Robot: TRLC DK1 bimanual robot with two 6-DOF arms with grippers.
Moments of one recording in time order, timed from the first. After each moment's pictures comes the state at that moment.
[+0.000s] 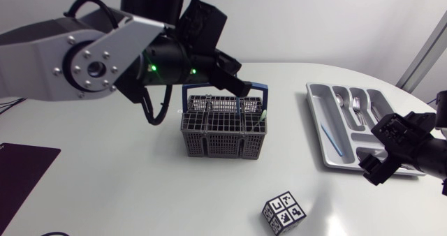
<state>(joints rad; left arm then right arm) -0.73 1.51 1.23 -0.15 0.04 0.09 -0.15 0.93 0.52 -0.32 0.00 -0.91</state>
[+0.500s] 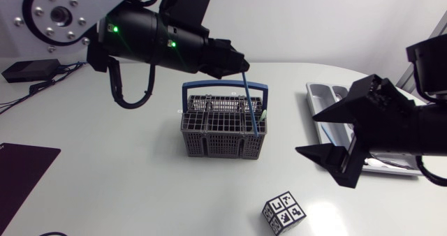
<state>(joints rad) -0.66 1.50 1.36 -0.40 0.41 -0.06 0.36 0.93 0.82 -0.67 -0.28 -0.54</state>
